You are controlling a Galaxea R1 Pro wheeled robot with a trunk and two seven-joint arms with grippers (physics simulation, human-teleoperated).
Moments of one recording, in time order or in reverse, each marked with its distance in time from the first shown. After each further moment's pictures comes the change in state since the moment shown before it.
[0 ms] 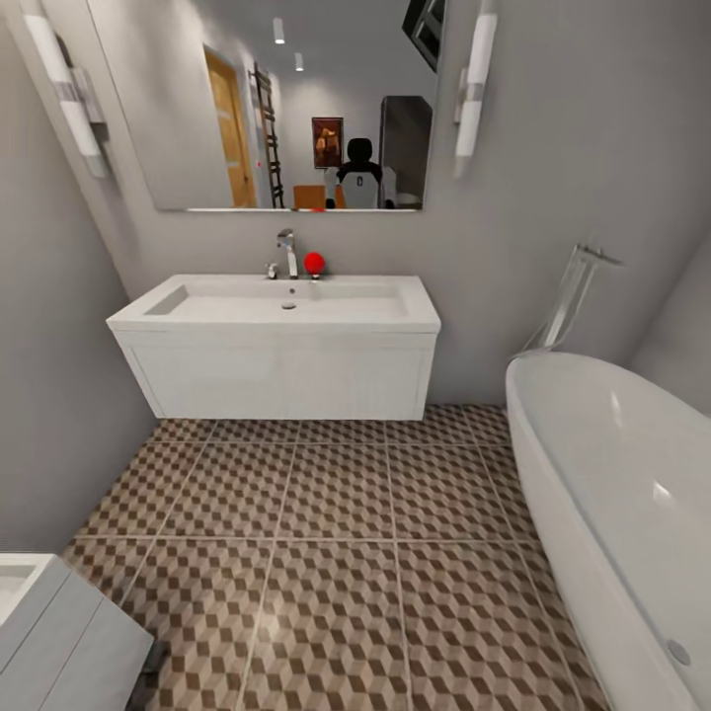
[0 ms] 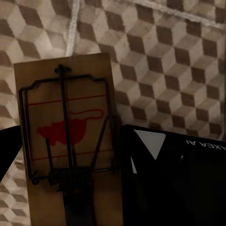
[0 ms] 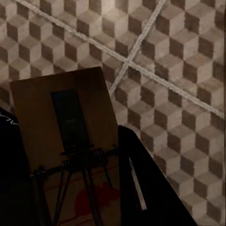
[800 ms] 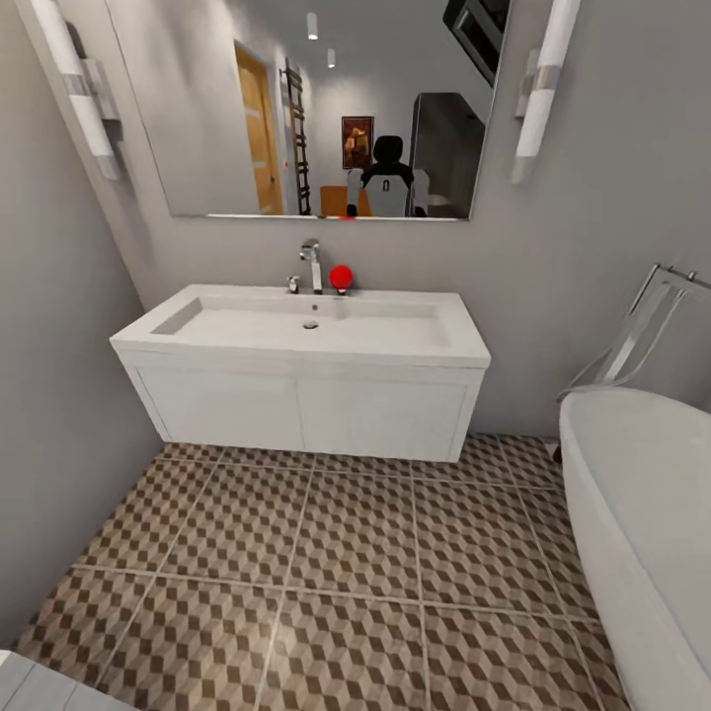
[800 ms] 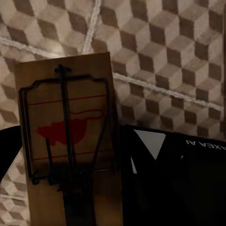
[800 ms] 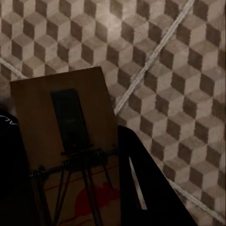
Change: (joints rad) left arm 0.000 0.000 0.000 0.000 0.000 0.000 -0.001; right arm 0.000 -0.002 0.000 0.000 -0.002 -0.002 0.000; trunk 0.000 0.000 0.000
